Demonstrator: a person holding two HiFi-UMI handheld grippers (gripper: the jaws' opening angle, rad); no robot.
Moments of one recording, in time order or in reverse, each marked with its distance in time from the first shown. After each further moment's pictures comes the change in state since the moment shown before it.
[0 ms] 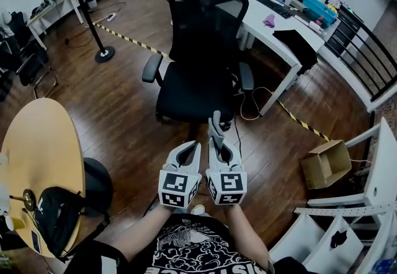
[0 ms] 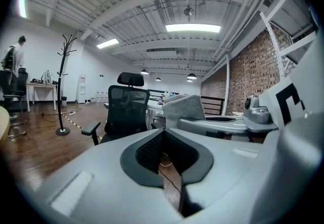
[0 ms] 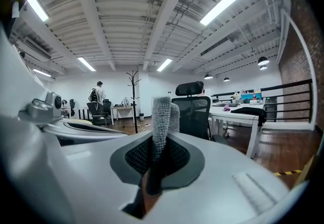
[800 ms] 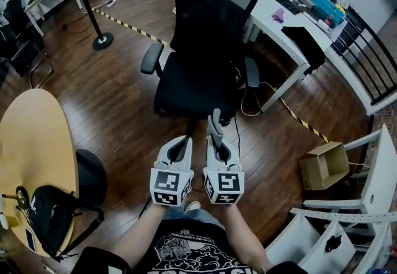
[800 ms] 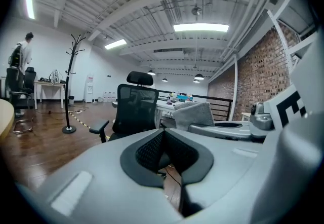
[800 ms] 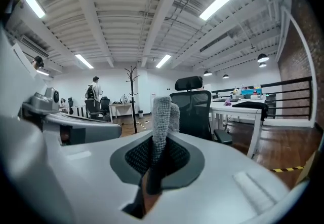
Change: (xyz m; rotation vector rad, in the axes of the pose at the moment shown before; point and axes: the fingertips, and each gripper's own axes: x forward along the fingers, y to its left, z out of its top) left arm 0.011 0.046 -0.014 -0.022 -0.019 0.083; right arm 0.032 -0.002 -0.031 0.013 0.028 0.000
